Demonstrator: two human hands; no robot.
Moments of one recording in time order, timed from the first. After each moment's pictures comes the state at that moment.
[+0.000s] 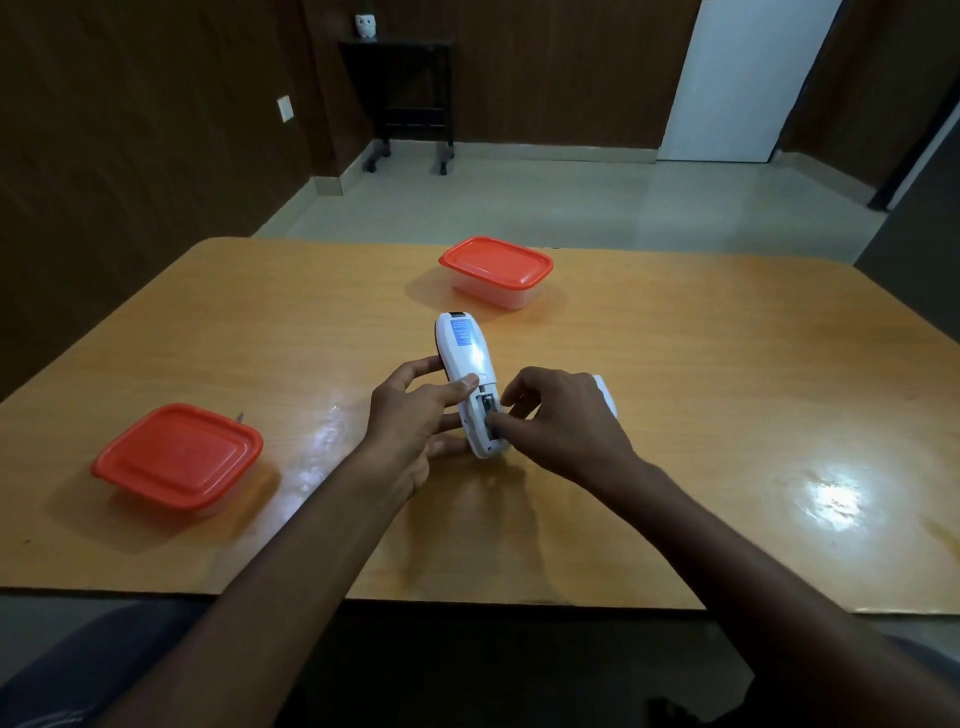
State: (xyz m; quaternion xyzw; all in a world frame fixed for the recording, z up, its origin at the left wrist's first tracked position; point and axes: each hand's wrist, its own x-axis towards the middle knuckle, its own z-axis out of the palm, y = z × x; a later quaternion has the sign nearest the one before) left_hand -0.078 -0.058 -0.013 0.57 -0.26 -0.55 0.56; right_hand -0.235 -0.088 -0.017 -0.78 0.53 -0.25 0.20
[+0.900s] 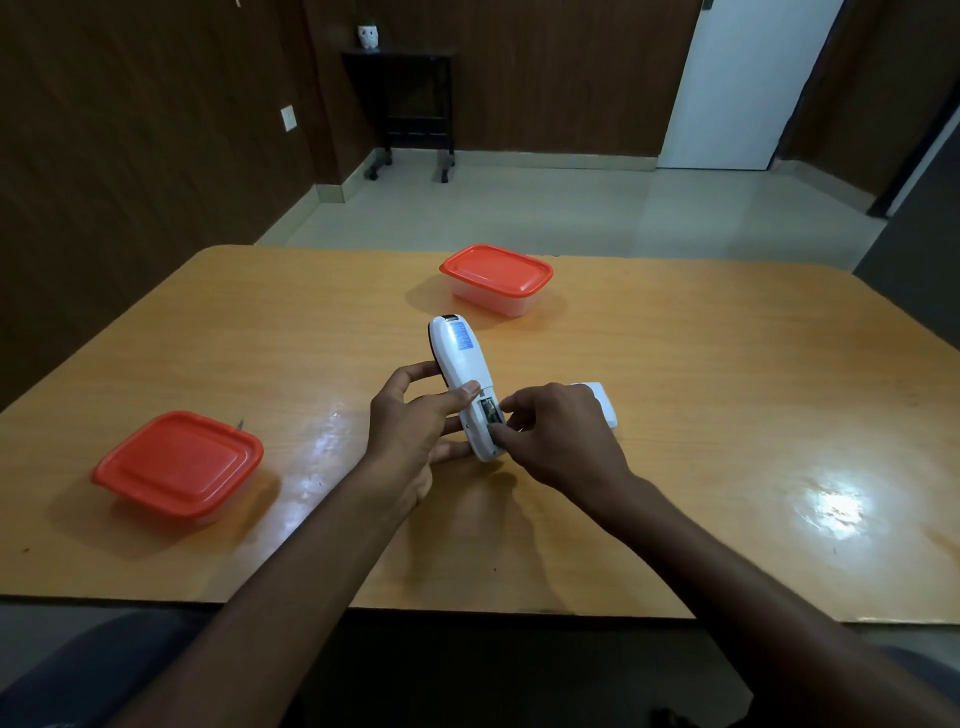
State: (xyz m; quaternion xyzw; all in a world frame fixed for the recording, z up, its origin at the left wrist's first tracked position) left_hand -0.084 -0.056 -0.015 0.56 -0.26 -0.52 0.60; right_hand -0.232 -0.082 -0.020 -0.79 0.51 -0.29 0.17
